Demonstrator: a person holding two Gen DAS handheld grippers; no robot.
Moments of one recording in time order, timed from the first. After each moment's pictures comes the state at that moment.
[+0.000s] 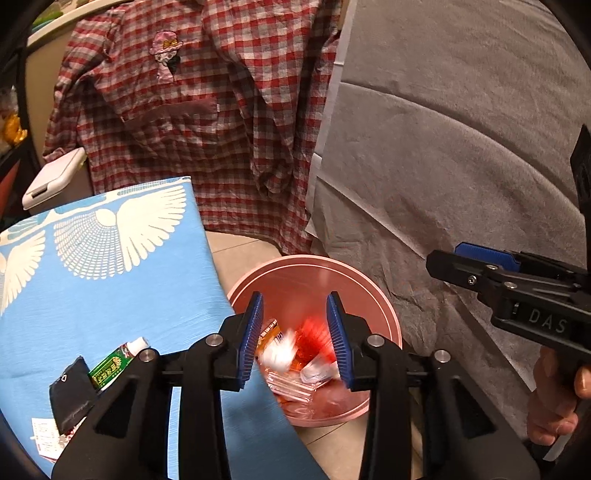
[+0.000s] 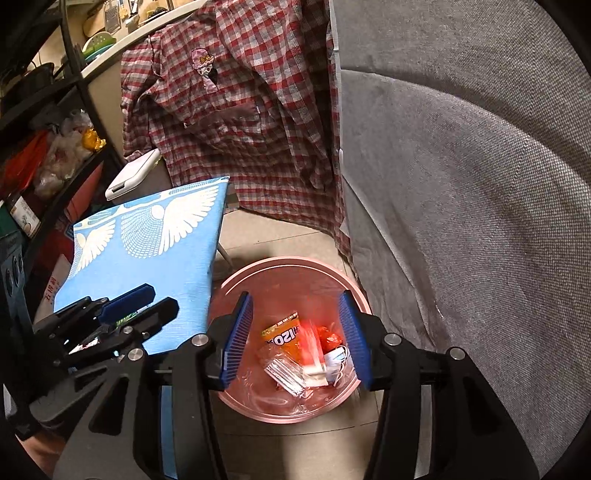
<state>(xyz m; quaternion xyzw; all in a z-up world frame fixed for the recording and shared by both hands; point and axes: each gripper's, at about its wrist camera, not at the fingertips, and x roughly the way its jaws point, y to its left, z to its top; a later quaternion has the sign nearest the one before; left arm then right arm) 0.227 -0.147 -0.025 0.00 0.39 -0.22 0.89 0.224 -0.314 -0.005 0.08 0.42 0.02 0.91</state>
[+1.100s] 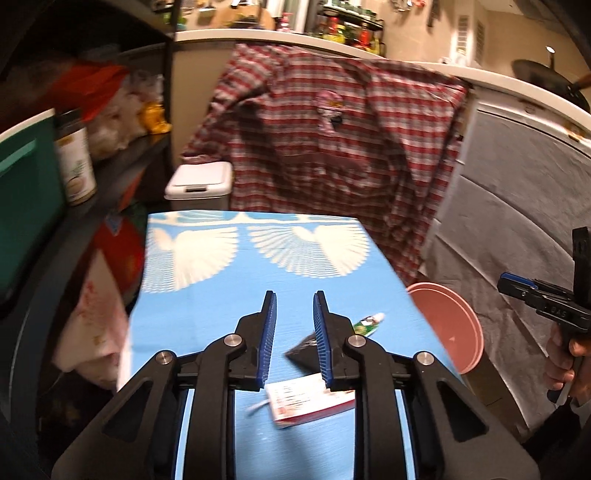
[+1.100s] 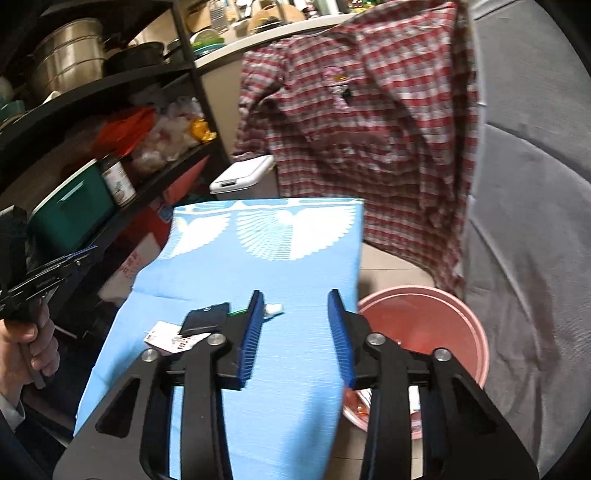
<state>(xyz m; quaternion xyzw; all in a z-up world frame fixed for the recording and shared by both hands) 0.161 0.139 0.032 -0.05 0.32 -0.09 0.94 0.193 -0.182 0.019 0.05 0.35 0.19 0.92</state>
